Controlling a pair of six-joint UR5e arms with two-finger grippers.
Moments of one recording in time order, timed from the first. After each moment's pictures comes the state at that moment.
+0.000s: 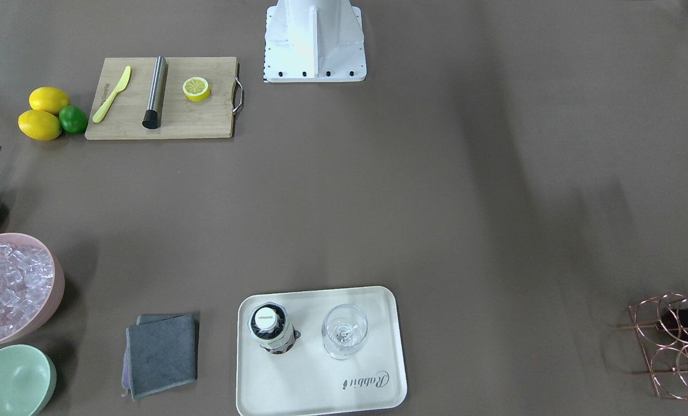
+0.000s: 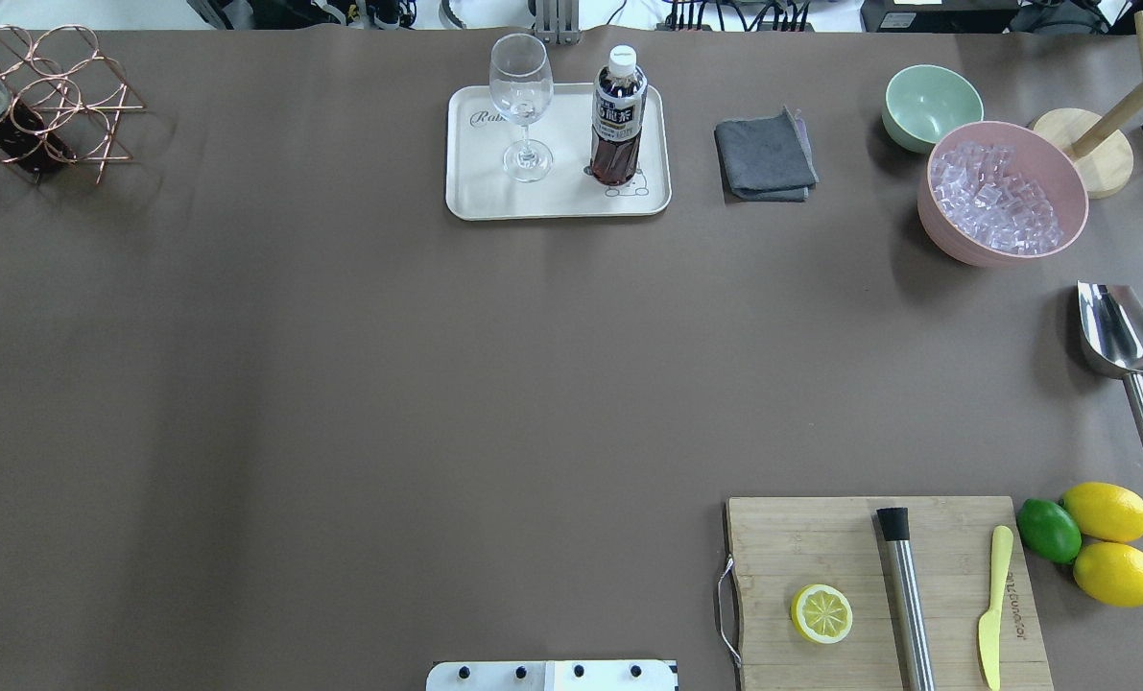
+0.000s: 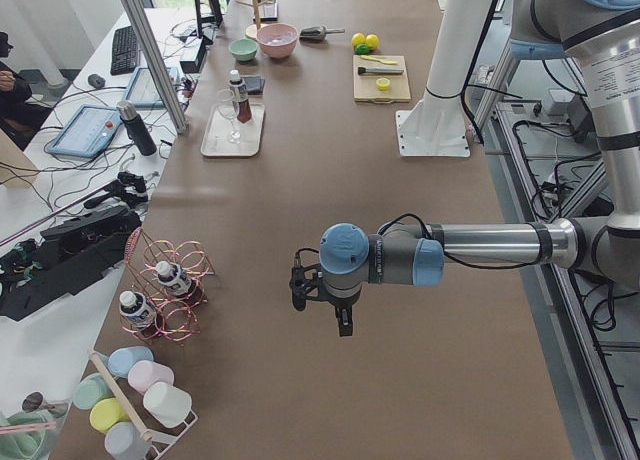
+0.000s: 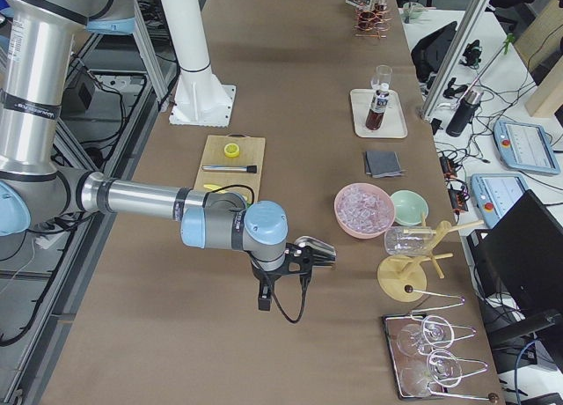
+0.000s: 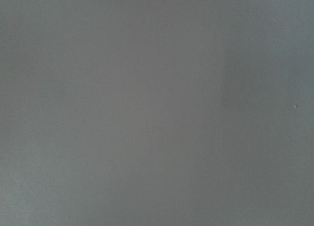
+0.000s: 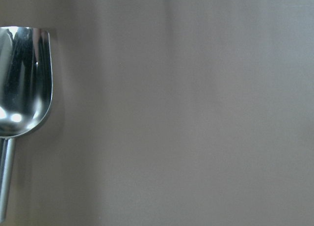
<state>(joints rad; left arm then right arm) -1.54 -1.23 -1.87 -1.62 -2.42 -0.15 1.59 -1.85 1.76 -1.49 2.27 0.03</state>
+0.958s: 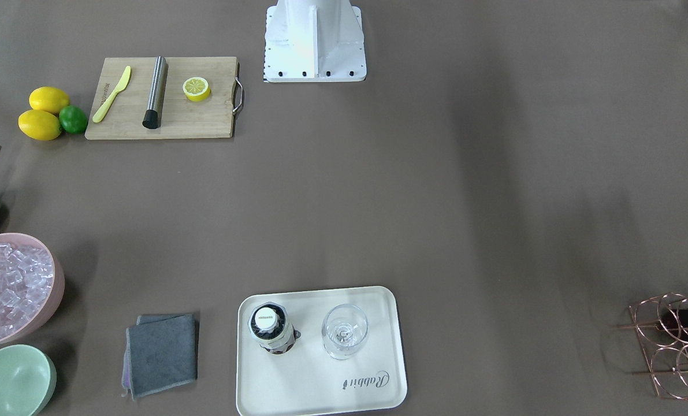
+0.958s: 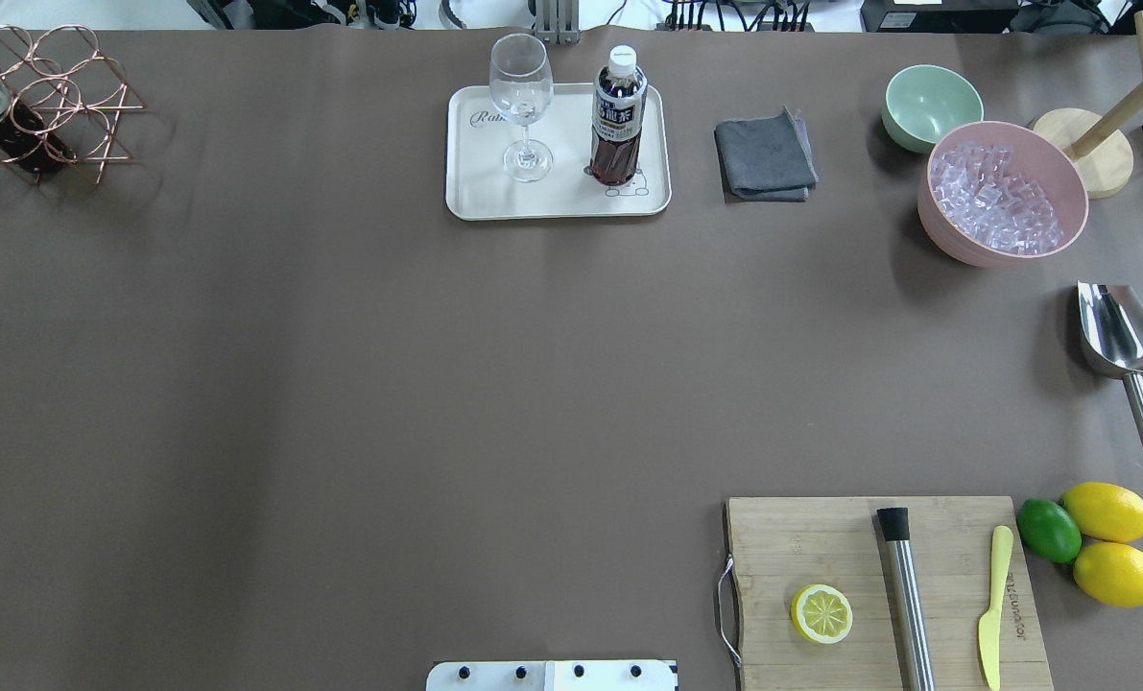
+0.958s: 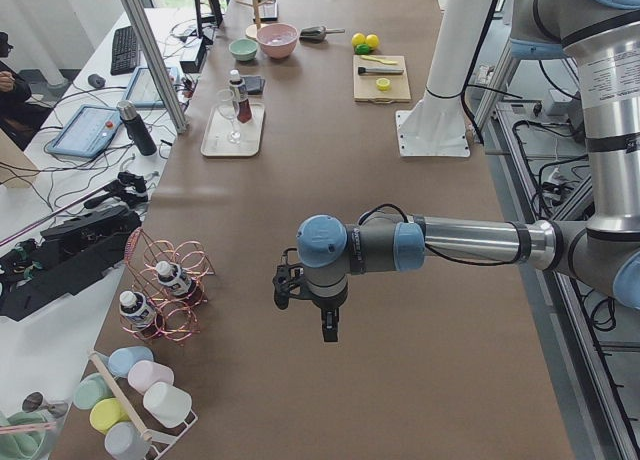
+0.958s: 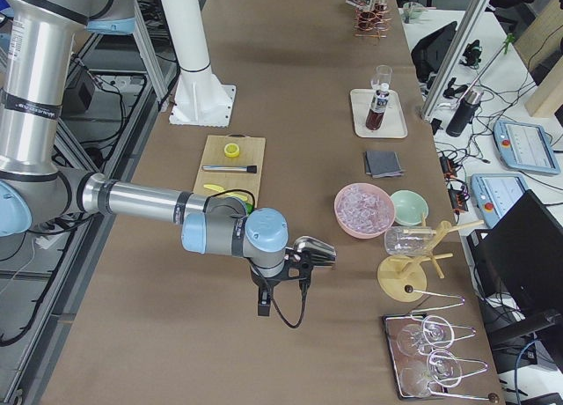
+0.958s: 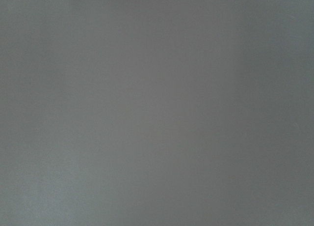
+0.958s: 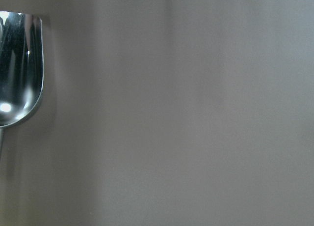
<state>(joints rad) -1.59 -1.33 -1.87 -1.43 -2.35 0.05 1.59 -1.85 1.73 -1.49 2.27 -0.02</state>
